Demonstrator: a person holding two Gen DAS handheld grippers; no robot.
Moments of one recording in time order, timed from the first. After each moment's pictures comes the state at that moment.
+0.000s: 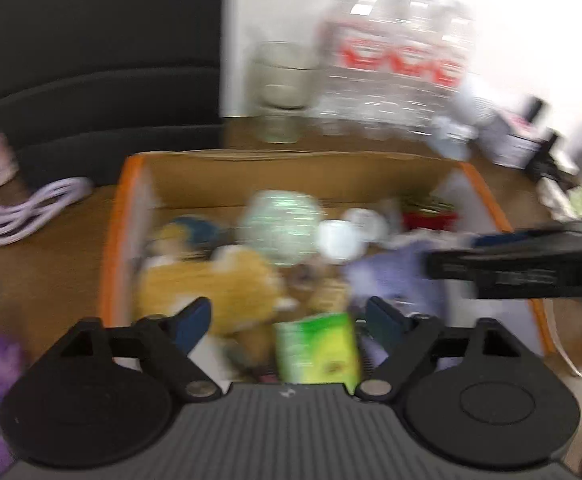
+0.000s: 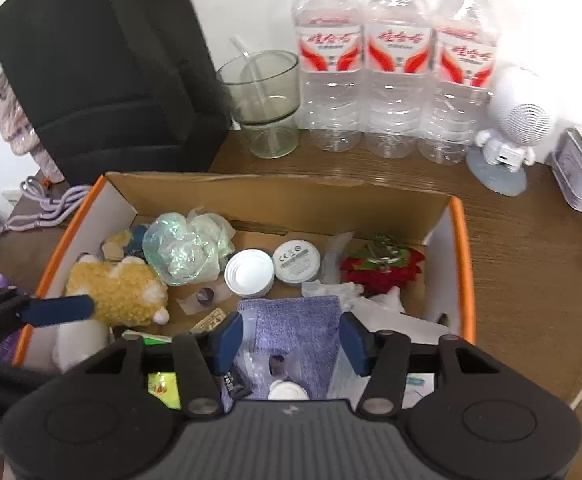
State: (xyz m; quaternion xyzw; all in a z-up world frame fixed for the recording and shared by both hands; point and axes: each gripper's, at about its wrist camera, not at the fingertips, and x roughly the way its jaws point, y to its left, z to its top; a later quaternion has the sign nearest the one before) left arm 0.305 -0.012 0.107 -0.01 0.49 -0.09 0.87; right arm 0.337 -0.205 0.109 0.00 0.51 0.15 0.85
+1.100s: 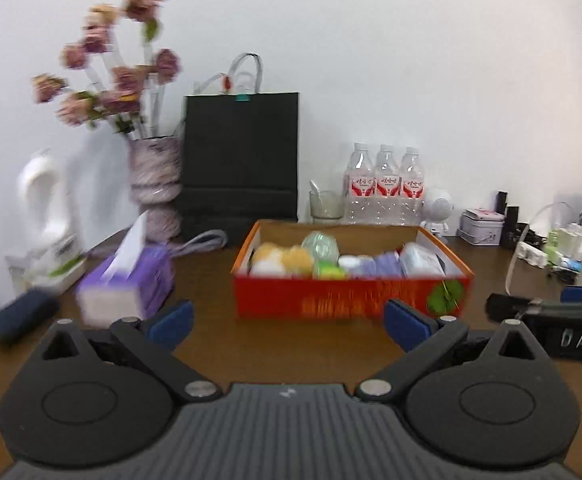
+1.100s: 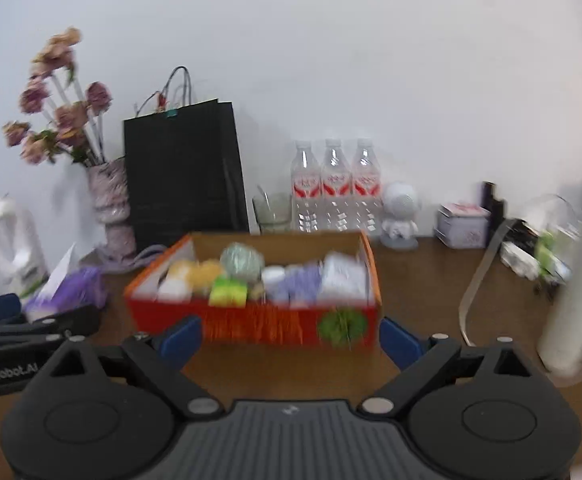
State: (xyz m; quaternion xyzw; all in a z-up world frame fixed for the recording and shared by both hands) left arm -0.098 -0.017 0.104 0.00 0.16 0.01 0.99; right arm -0.043 -0.252 0.111 0.02 0.20 0.10 0.97
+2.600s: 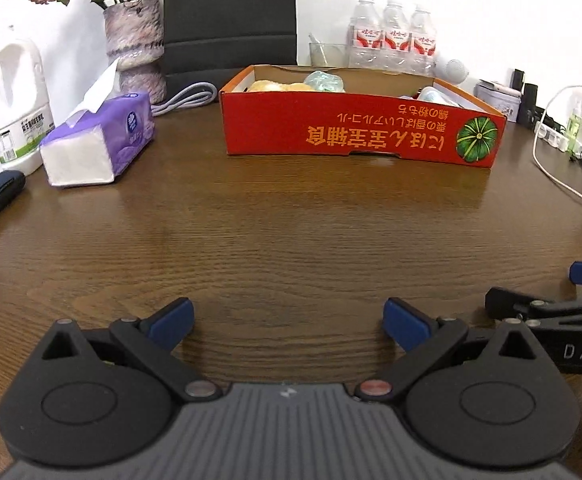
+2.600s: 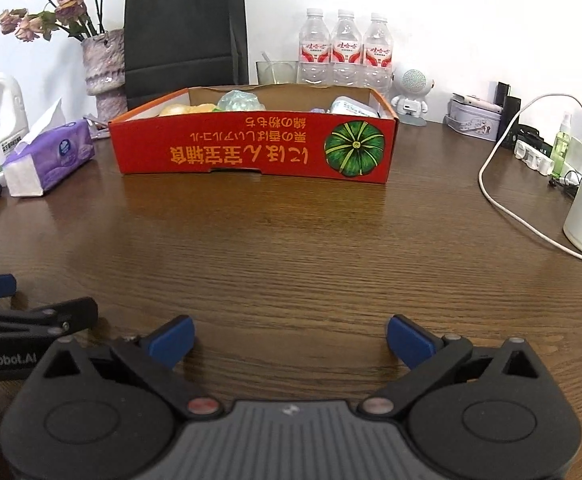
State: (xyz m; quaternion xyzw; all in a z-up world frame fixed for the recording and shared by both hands) left arm -0.034 -0.013 0.017 0.01 0.34 0.00 0.94; right arm -0.027 -0.241 0.006 -0.03 0.34 0.10 0.93
